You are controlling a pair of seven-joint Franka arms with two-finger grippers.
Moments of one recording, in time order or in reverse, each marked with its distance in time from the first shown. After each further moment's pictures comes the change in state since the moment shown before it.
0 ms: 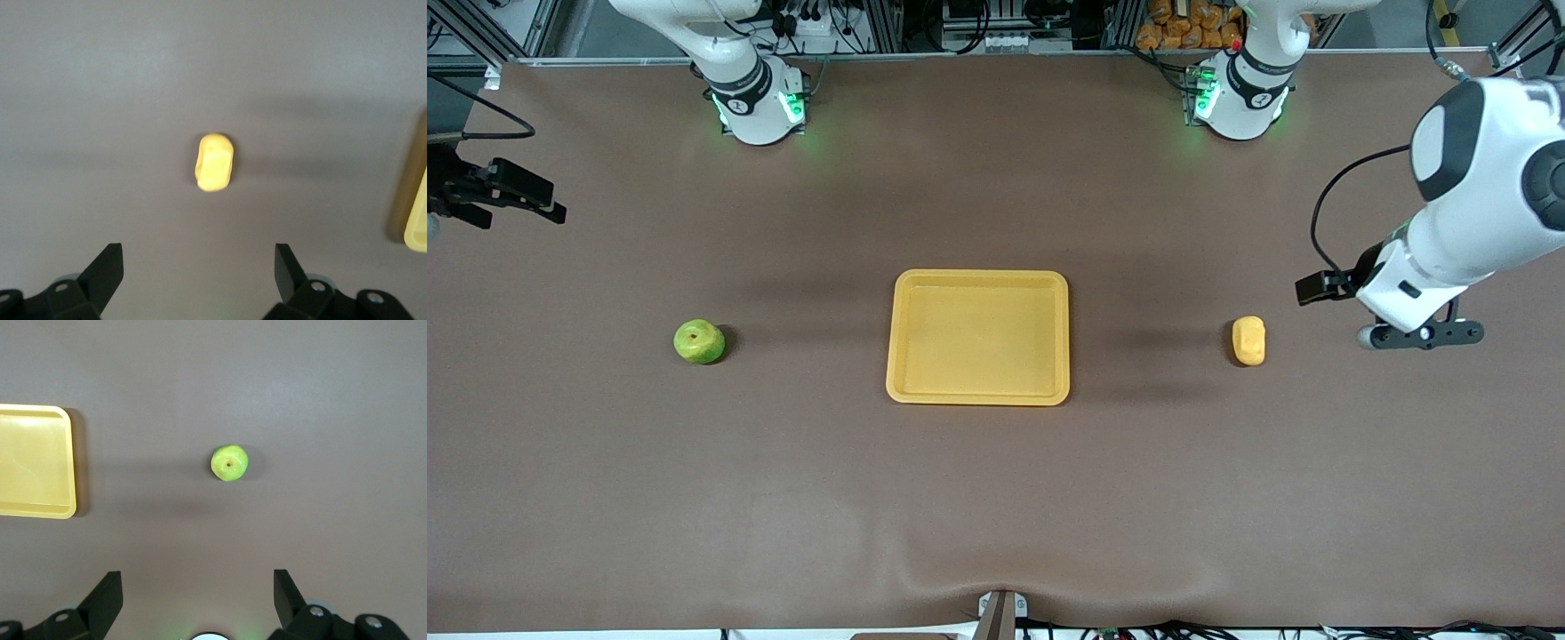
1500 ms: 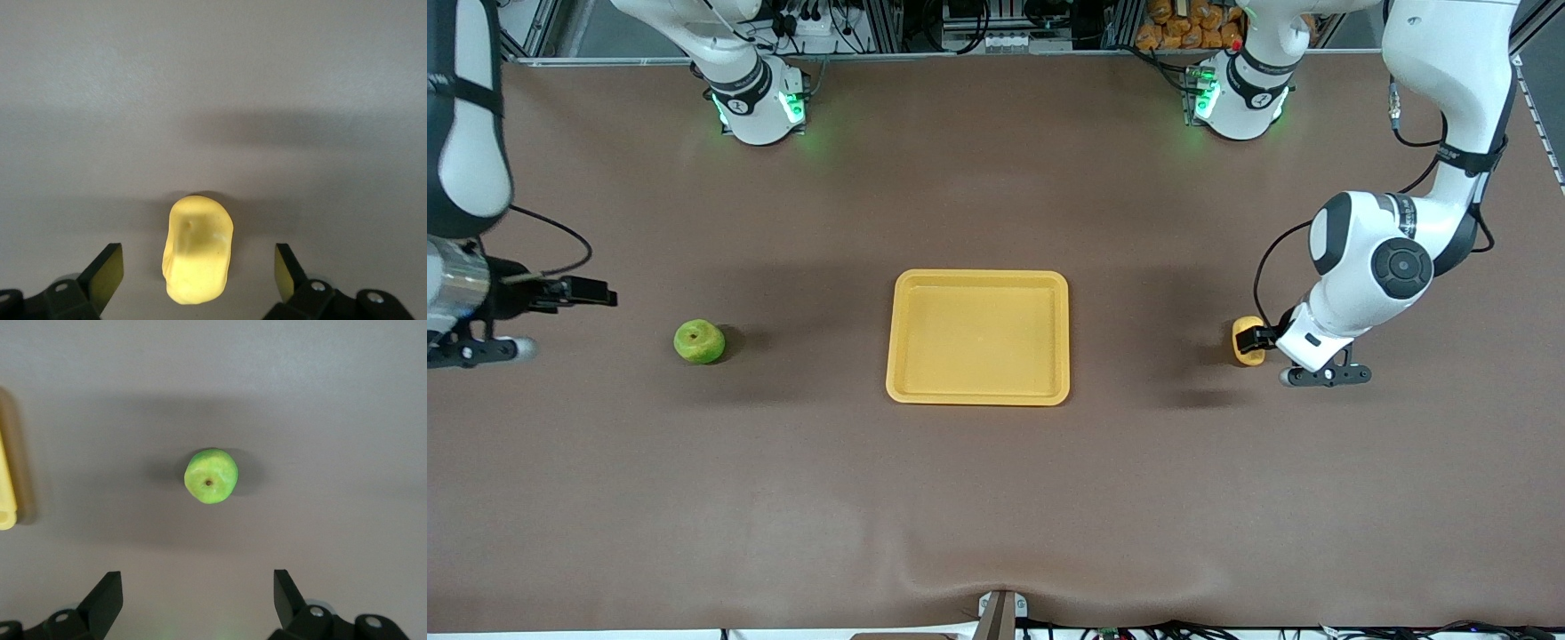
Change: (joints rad) left arm 0.011 0.201 0.001 -0.291 0.000 0.573 0.000; right arm -0.065 0.288 -0.002 -0.076 0.012 0.190 -0.125
